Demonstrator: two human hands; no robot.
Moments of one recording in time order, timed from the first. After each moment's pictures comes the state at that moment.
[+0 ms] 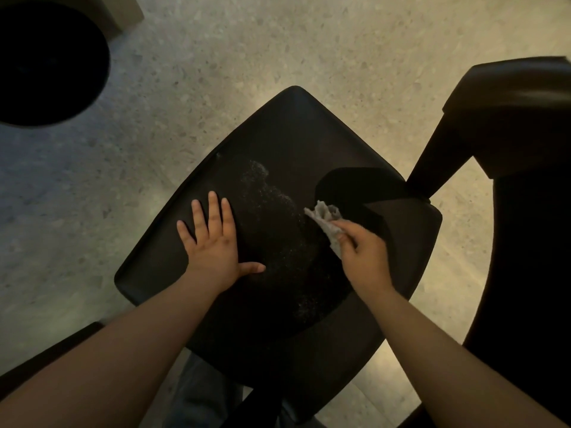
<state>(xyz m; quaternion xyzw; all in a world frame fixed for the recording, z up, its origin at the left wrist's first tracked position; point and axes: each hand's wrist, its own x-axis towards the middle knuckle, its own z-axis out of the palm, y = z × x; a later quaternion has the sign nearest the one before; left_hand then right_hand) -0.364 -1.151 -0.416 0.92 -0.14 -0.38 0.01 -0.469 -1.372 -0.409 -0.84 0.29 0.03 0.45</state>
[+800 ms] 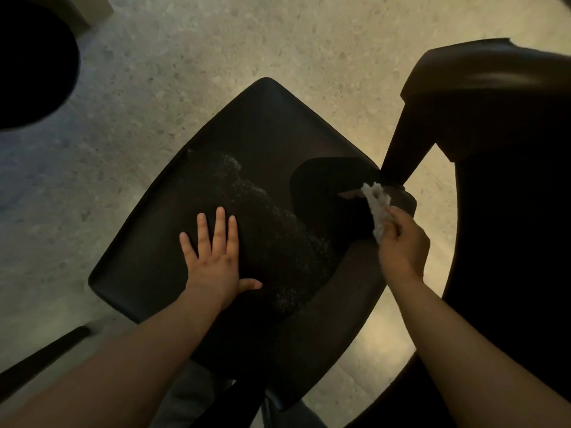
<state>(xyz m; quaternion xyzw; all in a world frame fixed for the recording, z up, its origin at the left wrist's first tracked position) -0.405 -1.176 -0.419 0.89 -0.19 -0.41 -0.07 -0.497 -1.434 -0.393 -0.80 0.49 -0.06 0.34</state>
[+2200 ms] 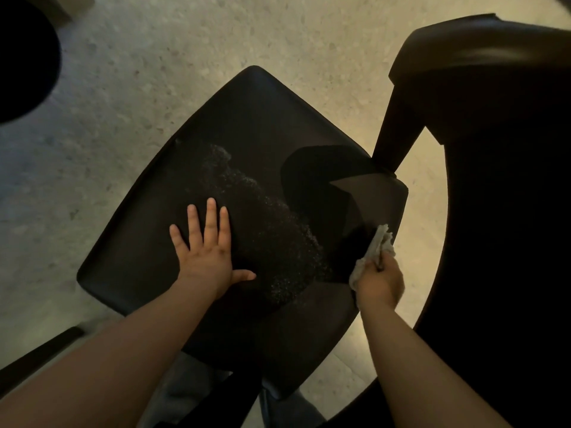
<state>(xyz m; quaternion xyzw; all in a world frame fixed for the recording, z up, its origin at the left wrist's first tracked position) -0.403 -1.178 -0.420 0.88 -0.19 -0.42 -0.08 -0.538 -1.380 -0.397 -0.62 0.70 -0.02 0.35</state>
